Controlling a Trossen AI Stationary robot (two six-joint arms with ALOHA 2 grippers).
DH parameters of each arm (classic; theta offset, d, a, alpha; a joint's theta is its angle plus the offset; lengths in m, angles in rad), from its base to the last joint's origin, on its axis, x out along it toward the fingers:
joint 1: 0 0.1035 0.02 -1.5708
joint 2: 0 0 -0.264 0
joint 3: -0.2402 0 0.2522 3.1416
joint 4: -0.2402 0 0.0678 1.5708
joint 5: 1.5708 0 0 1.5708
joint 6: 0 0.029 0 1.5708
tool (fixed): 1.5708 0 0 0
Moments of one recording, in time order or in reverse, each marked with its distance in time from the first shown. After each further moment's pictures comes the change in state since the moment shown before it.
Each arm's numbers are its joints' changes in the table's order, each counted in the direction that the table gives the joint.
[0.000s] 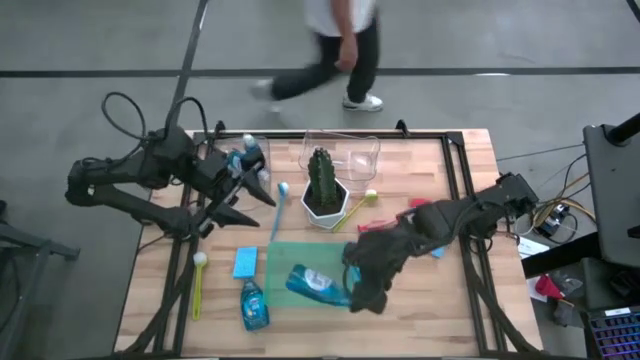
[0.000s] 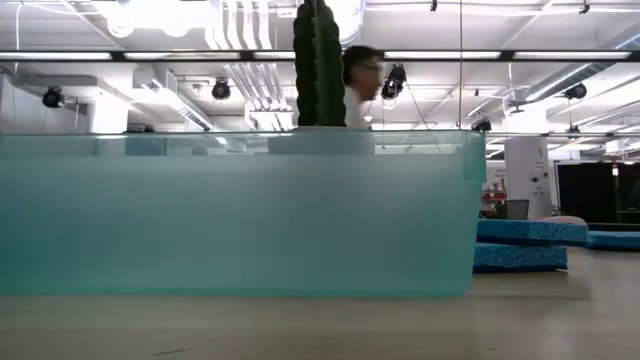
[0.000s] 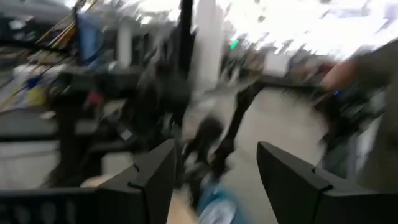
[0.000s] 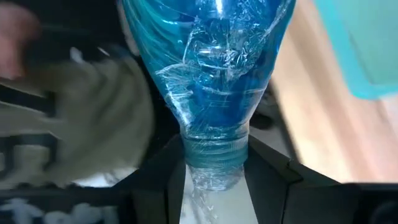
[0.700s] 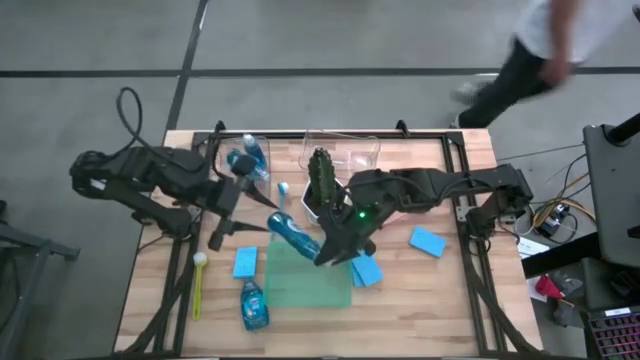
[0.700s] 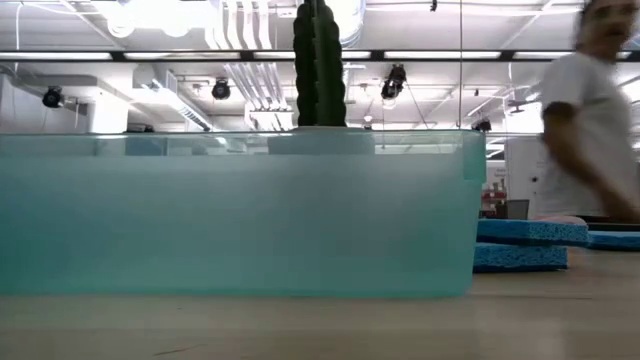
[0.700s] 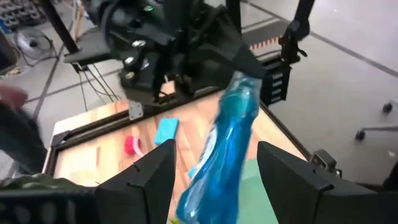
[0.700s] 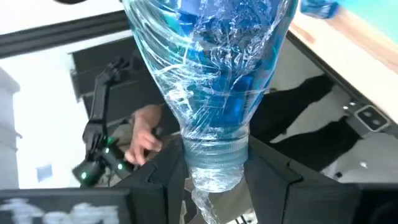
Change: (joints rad) left arm -0.202 0.129 -0.293 -0.641 -0.484 0.326; right arm -0.214 0.003 -0.030 0.249 -0.095 0.485
